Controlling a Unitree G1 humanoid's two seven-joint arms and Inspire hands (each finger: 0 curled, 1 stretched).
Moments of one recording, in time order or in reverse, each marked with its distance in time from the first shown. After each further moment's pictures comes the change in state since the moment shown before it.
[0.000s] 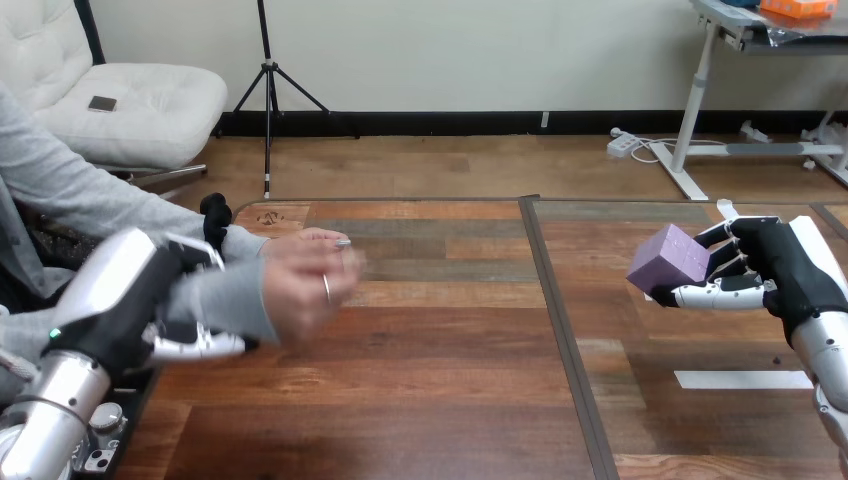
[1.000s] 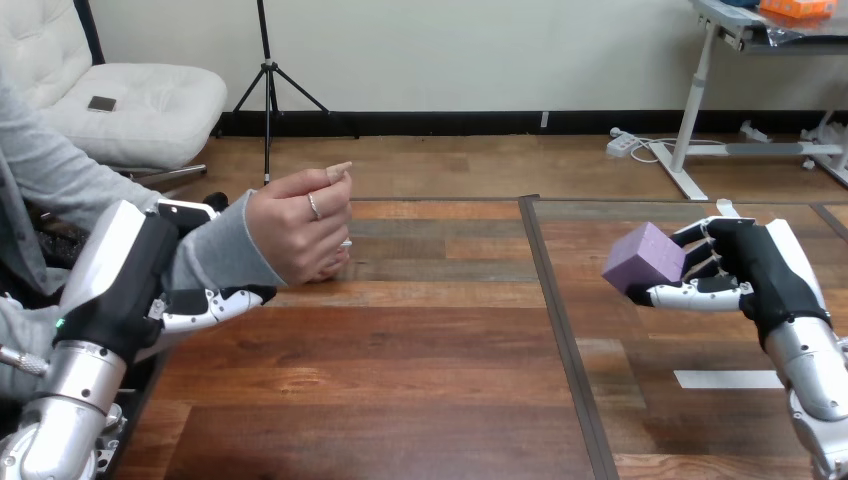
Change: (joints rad) left arm 0.015 -0.104 0.075 -0.071 -0.051 -0.030 0.020; right arm 0.030 0.063 -0.026 -0.048 0.024 -0.019 0.006
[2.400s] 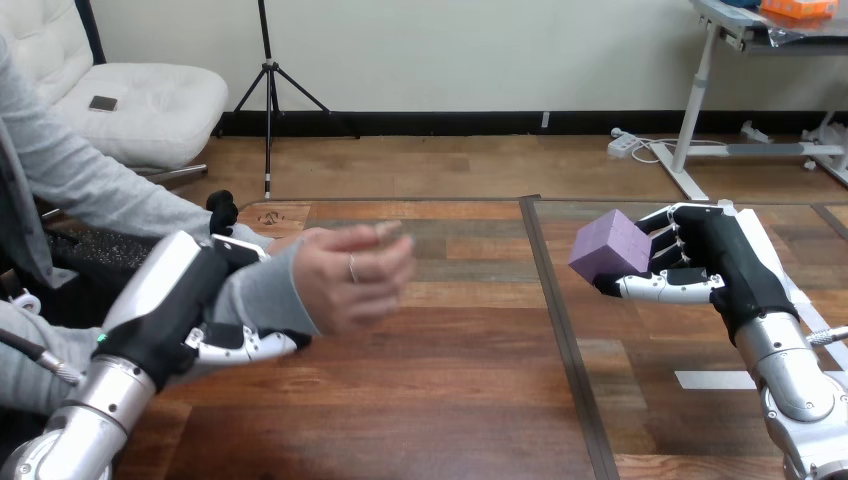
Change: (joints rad) left arm 0.021 -0.012 -0.033 -0.028 0.011 0.018 -0.179; right arm 0.029 0.052 -0.005 -0.085 0.033 -0.037 0.033
